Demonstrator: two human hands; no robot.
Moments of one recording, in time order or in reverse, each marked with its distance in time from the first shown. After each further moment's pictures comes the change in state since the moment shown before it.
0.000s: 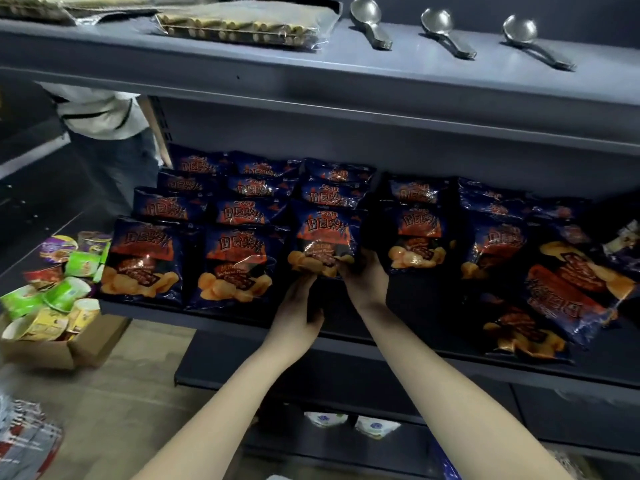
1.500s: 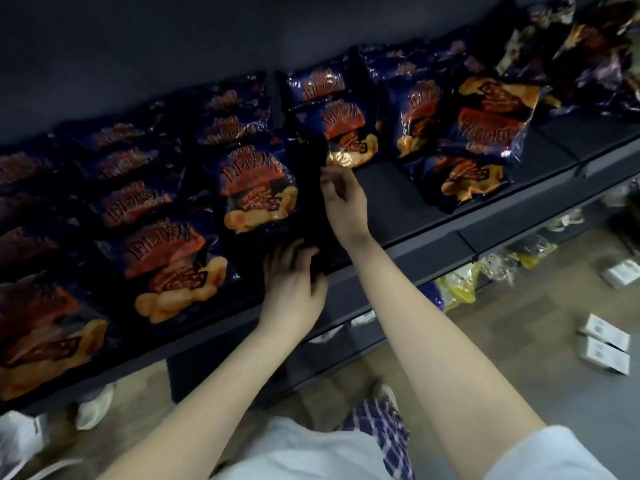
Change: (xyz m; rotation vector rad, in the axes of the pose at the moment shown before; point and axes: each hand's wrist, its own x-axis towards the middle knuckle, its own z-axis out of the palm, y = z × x) left_hand -0.003 -0.012 0.001 0.298 -0.306 0.392; right_hand -0.019 0.008 -0.004 0.364 0.379 0.101
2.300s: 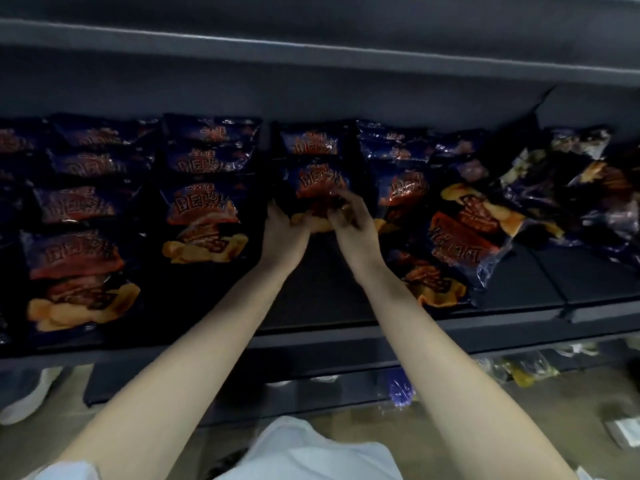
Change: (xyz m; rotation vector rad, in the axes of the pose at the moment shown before) left_hand 0.164 0.083 0.008 -0.770 0.264 -0.595; right_hand 0.090 -0.018 -0.087 -0.038 -0.371 0.017
